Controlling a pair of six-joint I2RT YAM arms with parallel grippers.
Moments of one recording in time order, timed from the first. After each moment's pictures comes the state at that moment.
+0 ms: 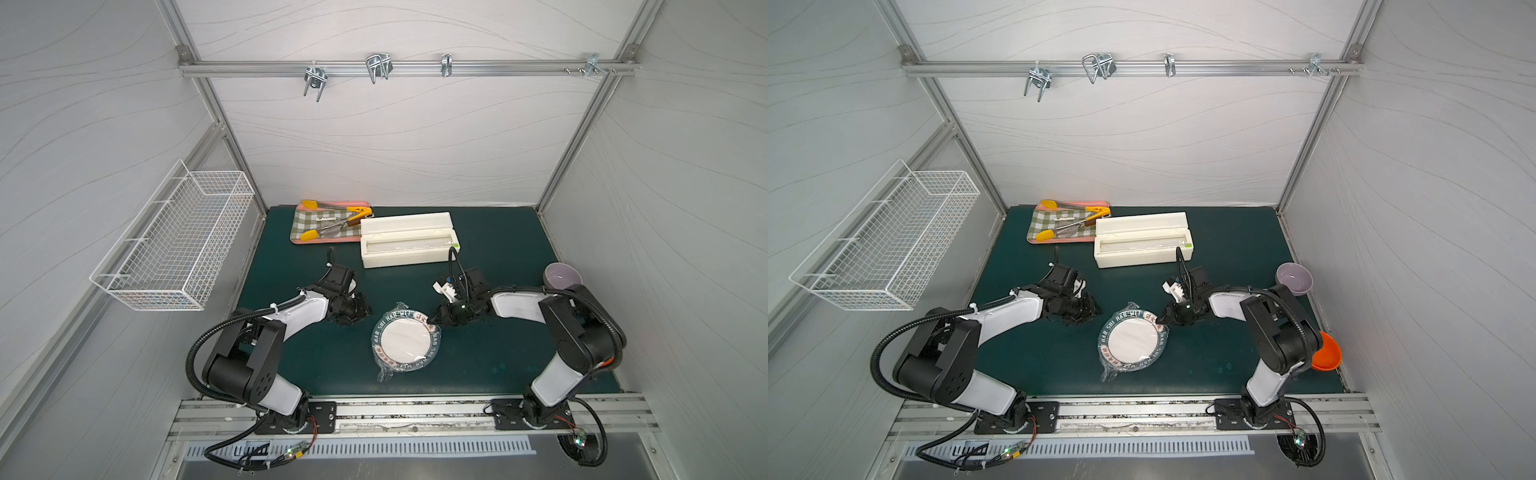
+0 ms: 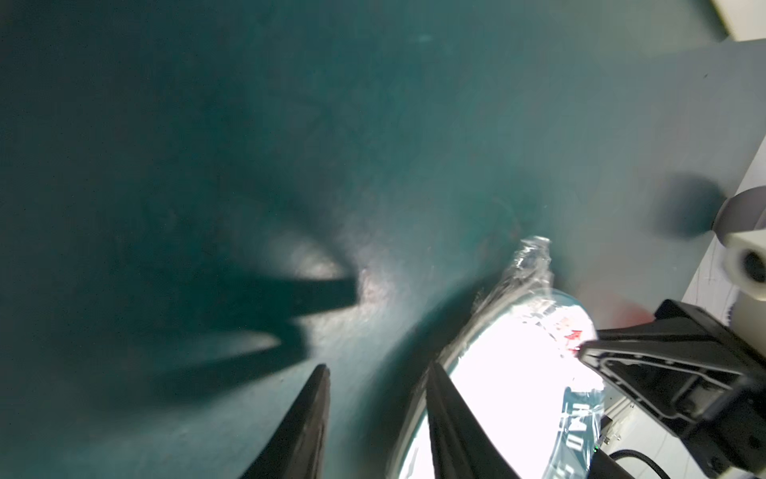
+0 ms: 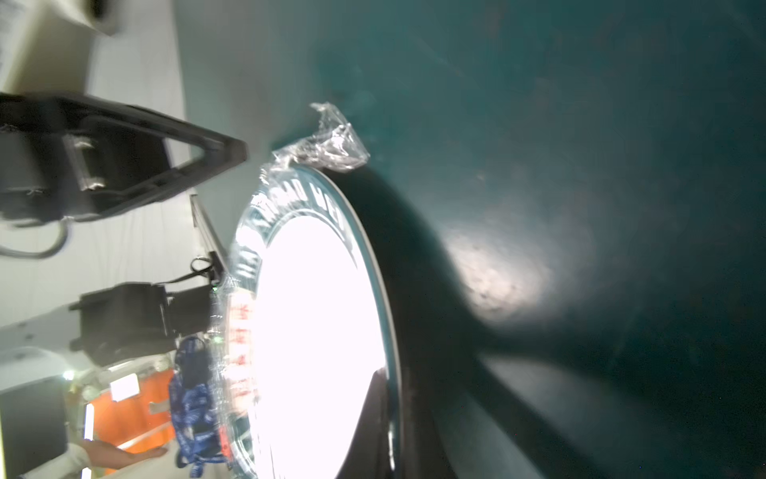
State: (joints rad) left arm -0.35 1.51 0.72 -0.38 0.38 -0.73; right arm 0.50 1.65 0.70 -0.10 -0.74 0.42
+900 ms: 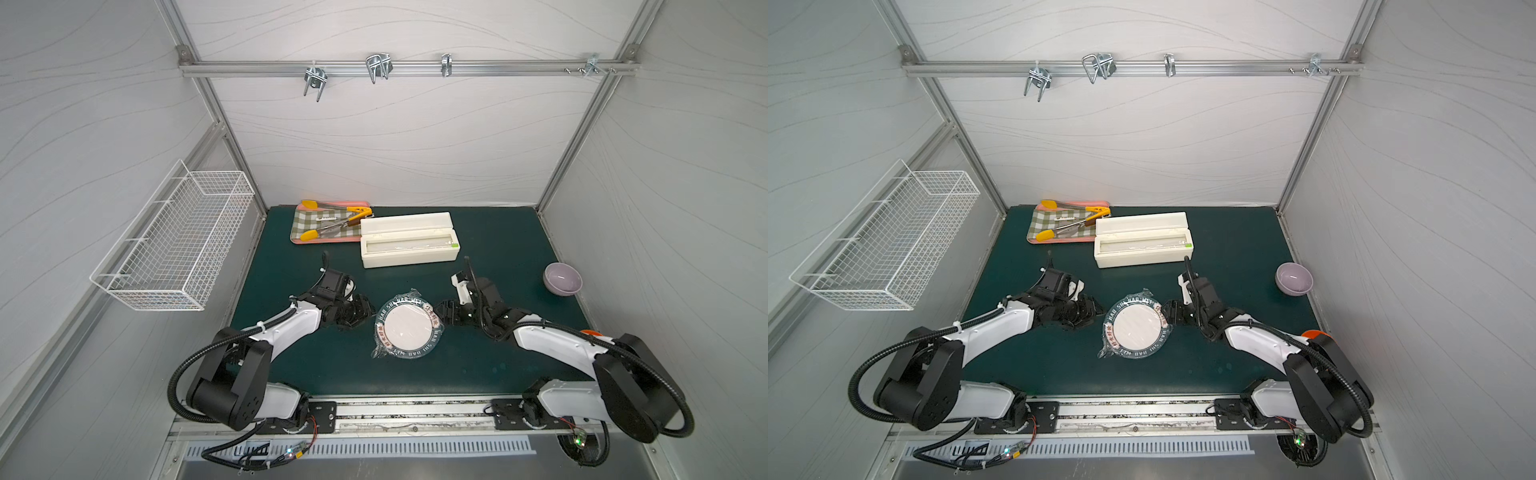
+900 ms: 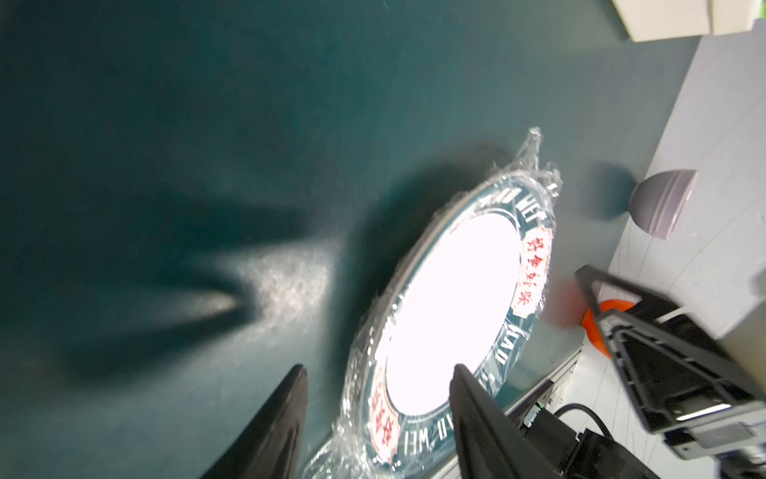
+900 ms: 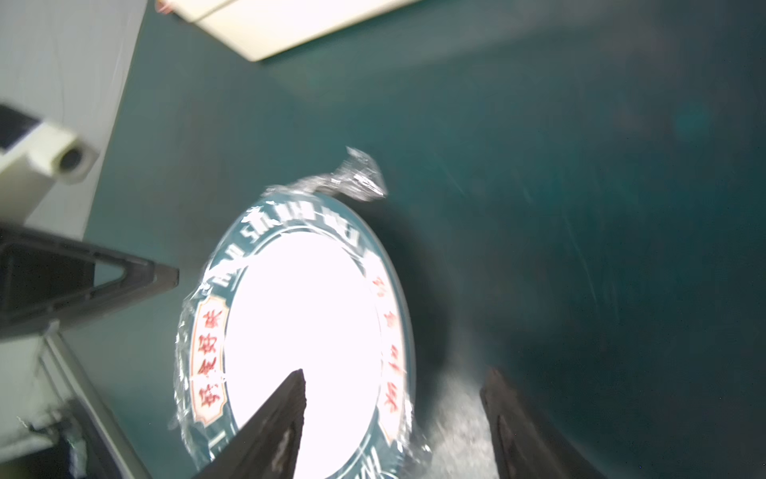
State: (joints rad) left arm -0.36 1.36 0.64 -0.34 0.48 -0.79; right arm 0.63 1.31 0.61 -0.07 -0.25 0.39
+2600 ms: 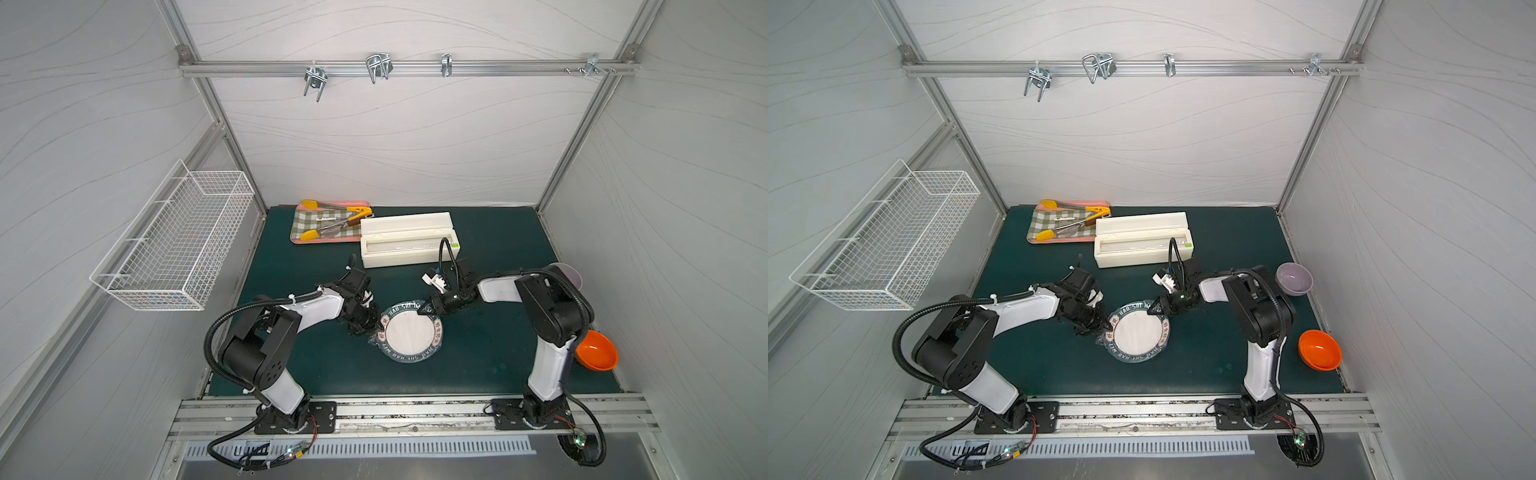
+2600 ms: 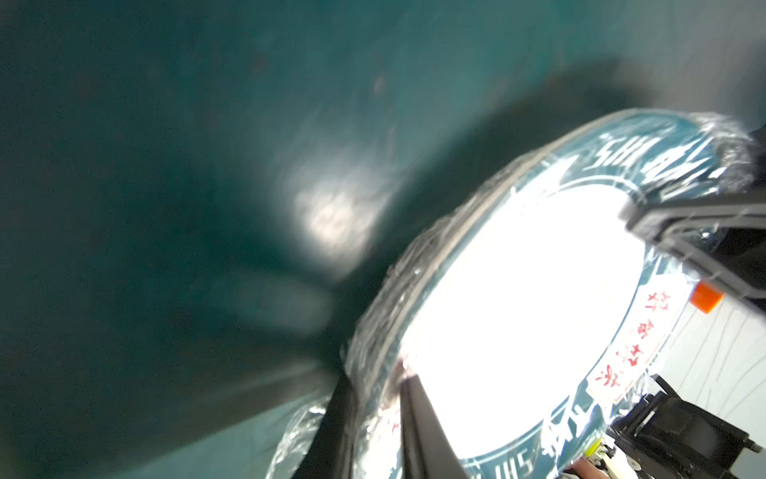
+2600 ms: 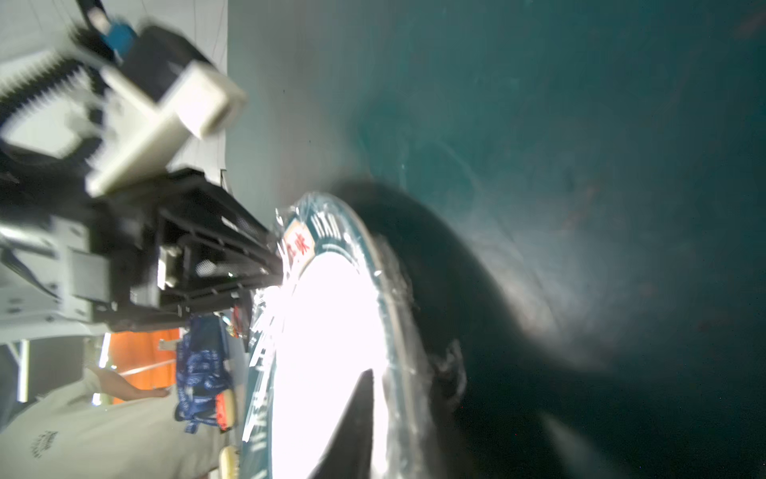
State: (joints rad) left arm -0.46 1.64 0.82 -0.49 0.46 -0.69; right arm 0.49 1.90 0.87 -0.06 -0.92 0.27
